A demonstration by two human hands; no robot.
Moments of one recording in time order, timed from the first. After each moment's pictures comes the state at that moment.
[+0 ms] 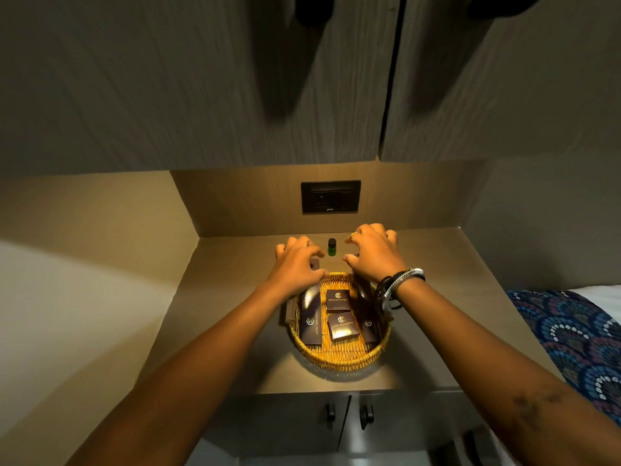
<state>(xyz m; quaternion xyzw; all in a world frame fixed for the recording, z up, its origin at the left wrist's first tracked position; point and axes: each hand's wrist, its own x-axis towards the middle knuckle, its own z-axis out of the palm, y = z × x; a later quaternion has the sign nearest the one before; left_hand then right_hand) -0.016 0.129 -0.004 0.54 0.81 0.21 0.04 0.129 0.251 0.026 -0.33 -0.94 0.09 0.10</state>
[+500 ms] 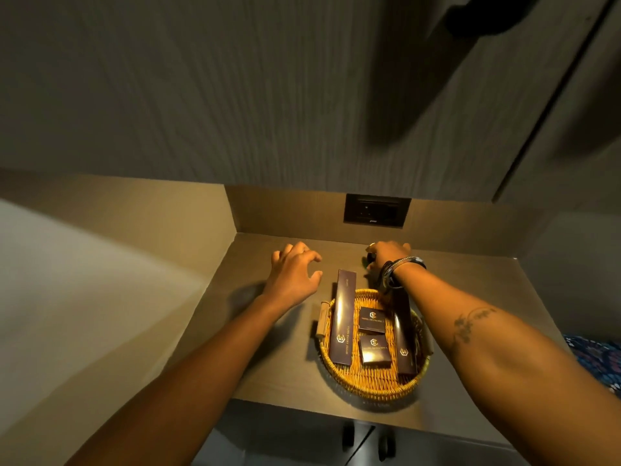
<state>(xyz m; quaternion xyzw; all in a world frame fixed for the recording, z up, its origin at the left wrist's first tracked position) -0.061 0.083 -0.003 0.45 0.86 0.24 -0.03 0.039 0.299 -0.003 -0.33 -0.93 0.09 -0.09</state>
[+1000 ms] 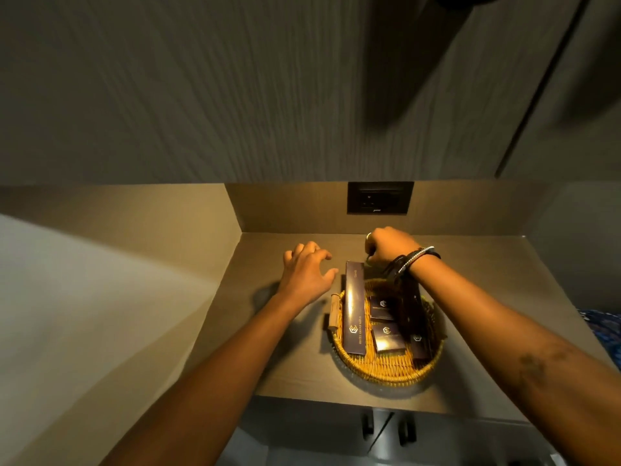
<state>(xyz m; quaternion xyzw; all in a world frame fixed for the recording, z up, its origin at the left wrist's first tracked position) -0.056 0.085 -0.010 0.47 0.86 0.22 -0.02 0.046 0.268 0.025 -0.27 -0.96 0.11 -0.05</state>
